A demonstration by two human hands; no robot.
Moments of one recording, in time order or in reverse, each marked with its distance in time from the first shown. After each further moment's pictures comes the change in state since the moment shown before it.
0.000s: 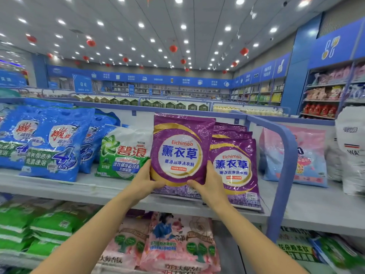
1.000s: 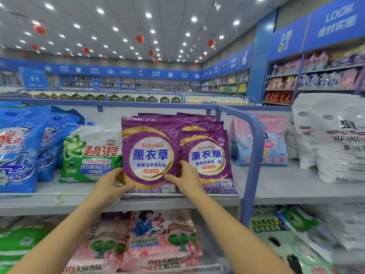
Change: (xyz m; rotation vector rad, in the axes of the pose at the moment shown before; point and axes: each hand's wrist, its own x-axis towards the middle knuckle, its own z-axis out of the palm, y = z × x) left_hand 0.013 -0.034 -0.023 0.506 0.043 0.003; right_hand 0.009 0.011 0.011 -0.163 -0.005 0.233
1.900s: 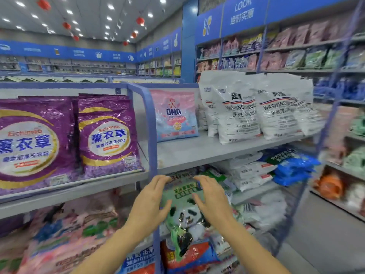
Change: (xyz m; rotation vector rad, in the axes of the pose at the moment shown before) left_hand -0.118 0.187 0.229 0.013 -0.161 0.731; right_hand -0.191 0.168 -0.184 -0.557 0.289 0.046
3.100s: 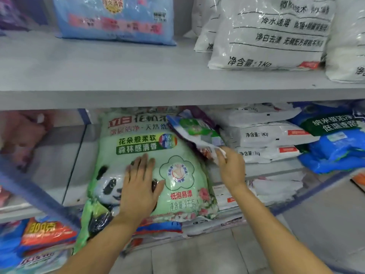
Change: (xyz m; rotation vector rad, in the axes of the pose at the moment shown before) left_hand 0.047 -0.037 0.363 0.355 -0.232 -0.497; right_hand 0.076 0.350 0.115 0.250 -0.102 0.297
